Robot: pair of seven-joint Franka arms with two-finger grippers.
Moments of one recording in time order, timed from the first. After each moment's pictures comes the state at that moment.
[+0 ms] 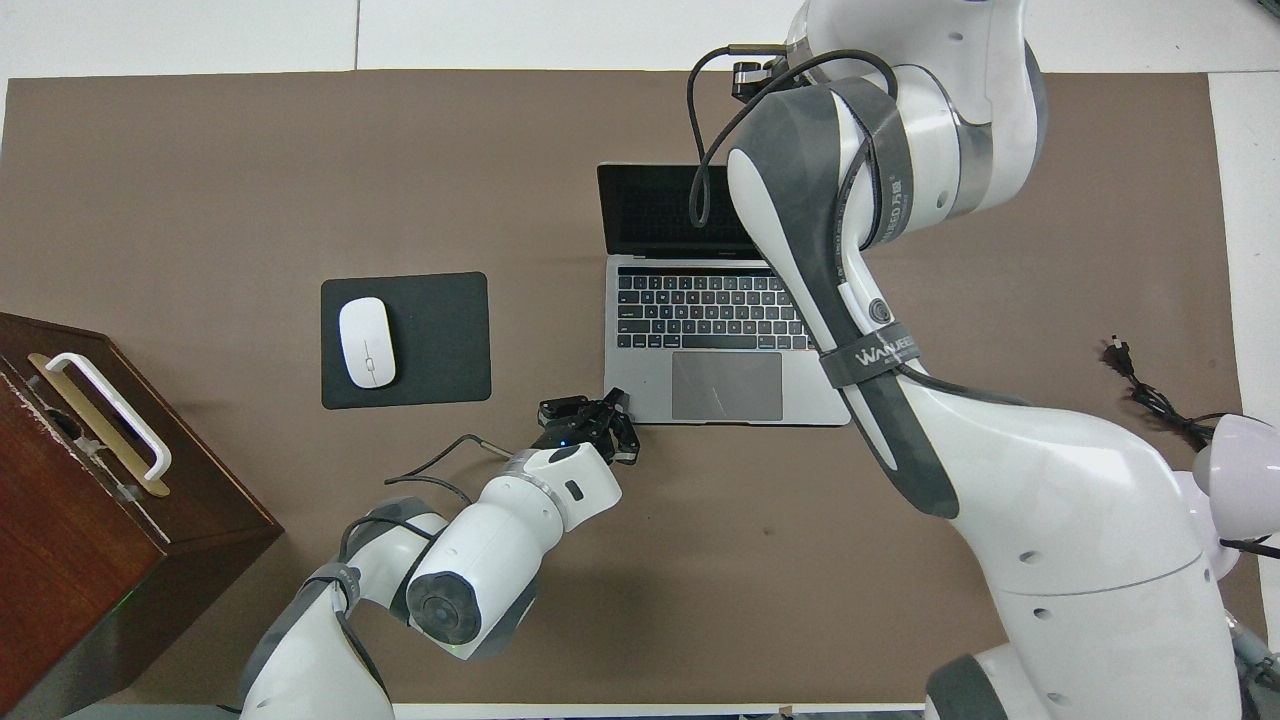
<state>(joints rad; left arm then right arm) -0.77 0.28 0.03 -2.50 -0.08 3.52 -0.21 0.45 0.82 -0.29 -0.76 0.23 1.78 0.35</state>
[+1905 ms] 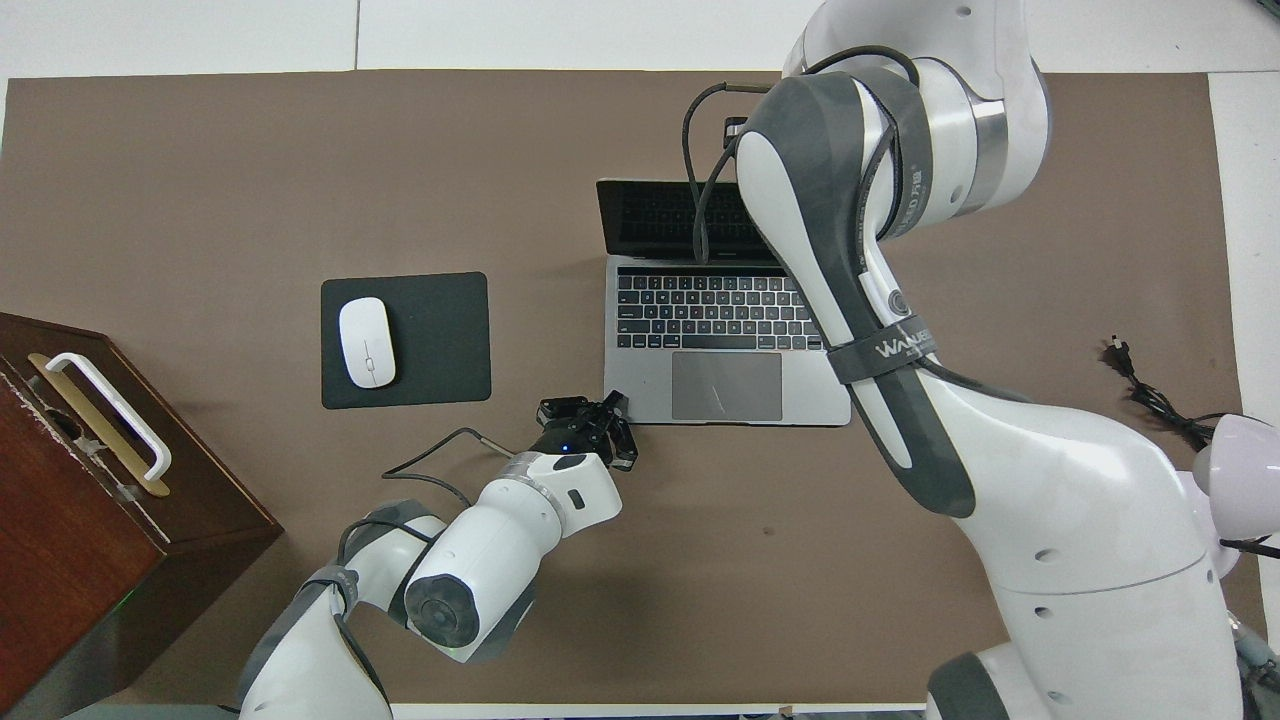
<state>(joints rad) -0.77 0.27 0.03 -2.51 -0.08 3.52 -0.10 0.45 0.82 -0.31 -0.76 0.36 1.57 0.35</state>
